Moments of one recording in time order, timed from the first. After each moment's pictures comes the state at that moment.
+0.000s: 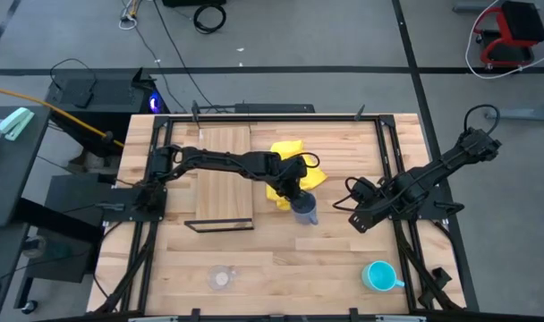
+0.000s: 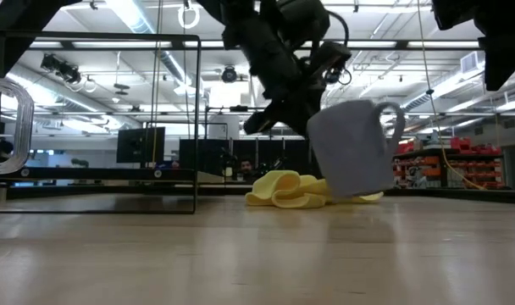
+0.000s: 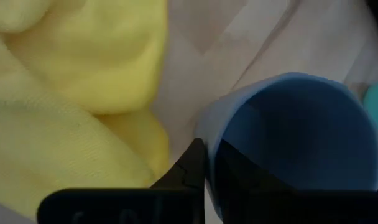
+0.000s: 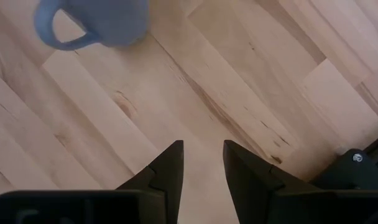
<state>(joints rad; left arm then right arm) 0.07 2.11 1.72 -0.59 0.14 -0.75 0.51 1.15 1.00 -1.28 0.25 1.25</state>
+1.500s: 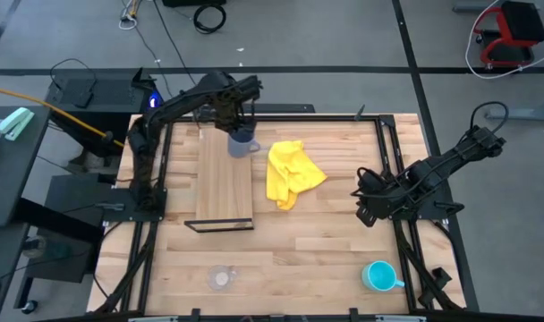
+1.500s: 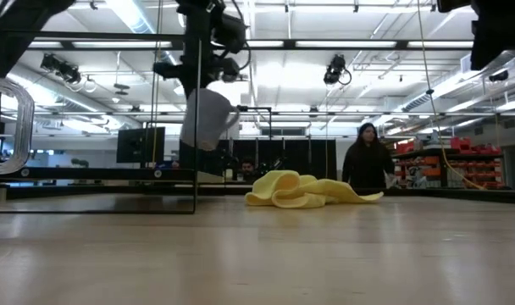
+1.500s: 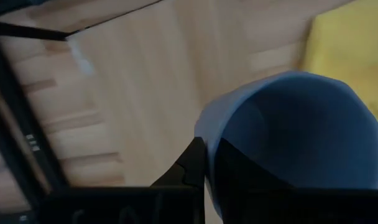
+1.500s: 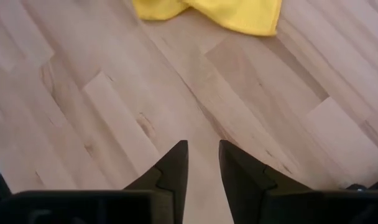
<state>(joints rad) 0.56 1.94 1.99 -1.57 -0.09 -0.76 0.51 1.01 1.00 -1.26 0.32 1.16</state>
